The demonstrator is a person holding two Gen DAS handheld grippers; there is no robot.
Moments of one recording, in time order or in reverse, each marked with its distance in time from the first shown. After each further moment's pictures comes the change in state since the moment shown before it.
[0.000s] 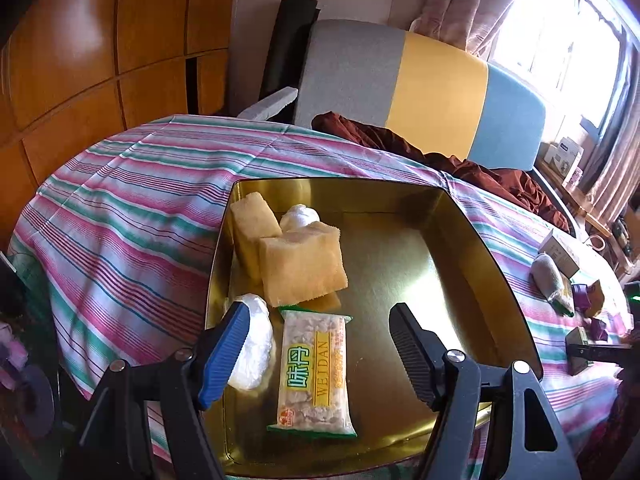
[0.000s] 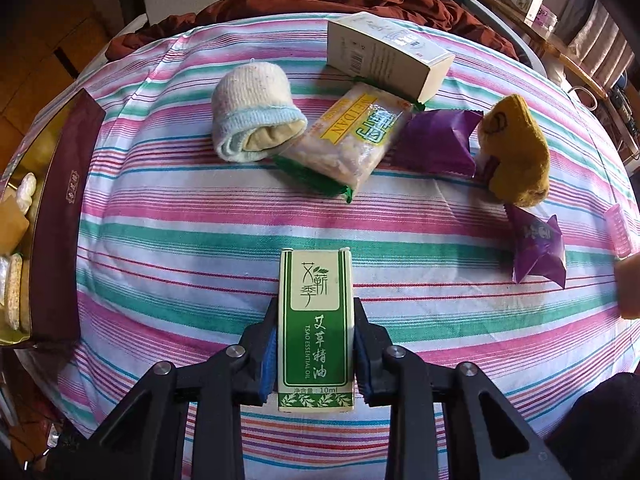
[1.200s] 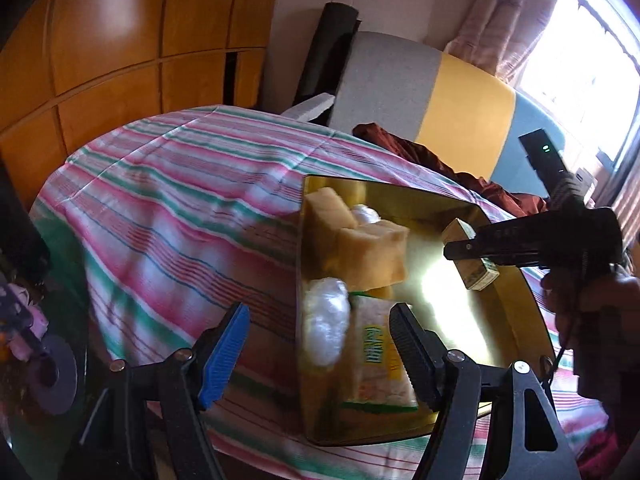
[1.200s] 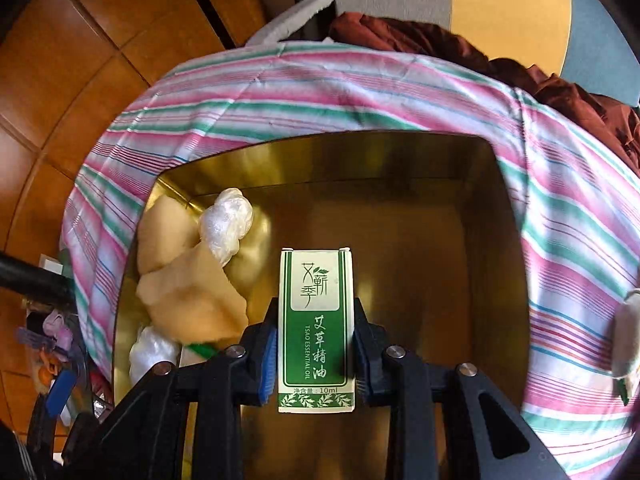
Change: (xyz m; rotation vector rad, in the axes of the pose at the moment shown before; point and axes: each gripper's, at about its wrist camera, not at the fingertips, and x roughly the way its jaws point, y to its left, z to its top) left arm -0.021 0.065 -0.017 -0.120 -0.029 0.042; right arm 0.029 0.334 0.118 -0.298 0.008 0.322
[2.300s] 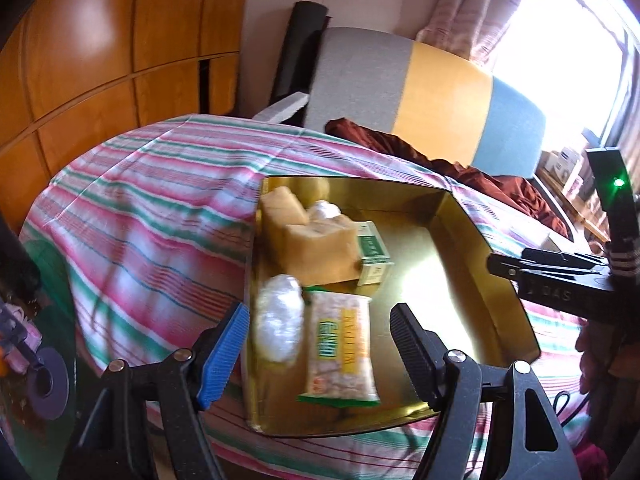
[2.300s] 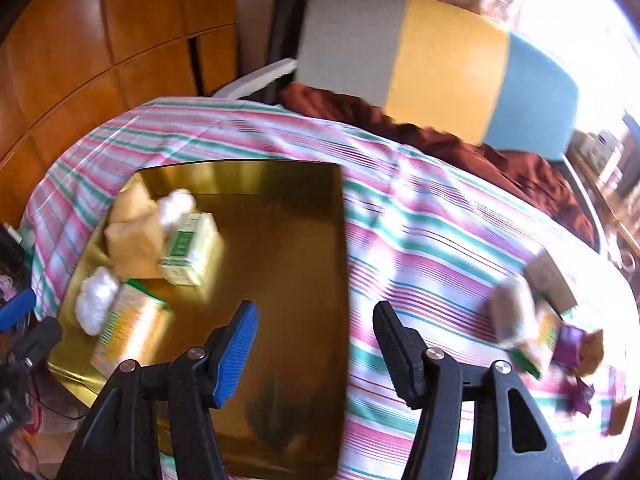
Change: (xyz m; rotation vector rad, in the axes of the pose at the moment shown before) left arm -0.007 -0.046 -0.003 0.103 0.006 -0.039; right arm -0.100 -0.044 -0.094 -0.086 -0.284 -0.279
